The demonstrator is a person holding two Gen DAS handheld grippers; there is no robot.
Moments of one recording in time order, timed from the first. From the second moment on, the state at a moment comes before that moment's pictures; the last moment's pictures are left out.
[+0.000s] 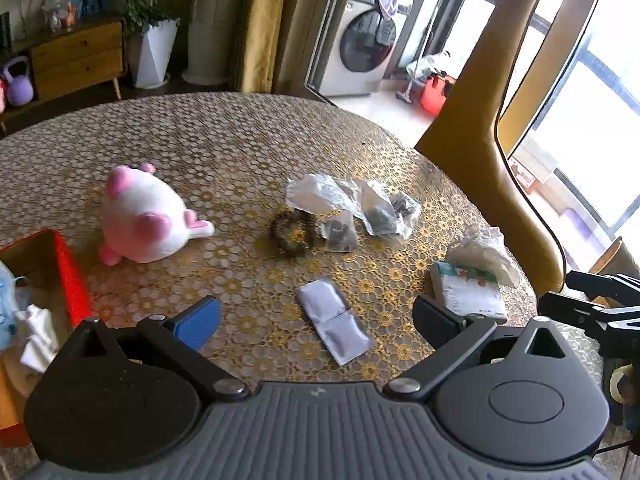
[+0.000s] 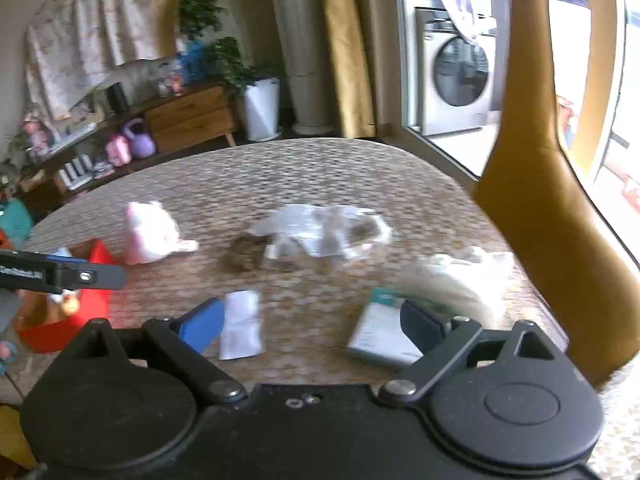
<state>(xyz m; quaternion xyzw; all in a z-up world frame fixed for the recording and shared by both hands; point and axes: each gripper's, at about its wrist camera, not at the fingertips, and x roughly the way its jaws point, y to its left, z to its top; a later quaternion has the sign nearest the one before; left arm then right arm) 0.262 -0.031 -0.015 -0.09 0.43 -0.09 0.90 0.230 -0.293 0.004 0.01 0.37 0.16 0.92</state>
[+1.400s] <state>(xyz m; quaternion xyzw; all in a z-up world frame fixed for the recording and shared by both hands) 0.506 -0.121 -0.125 -0.02 0.51 -0.05 0.86 0.400 -0.383 -0.118 0.07 0.47 0.06 0.88</state>
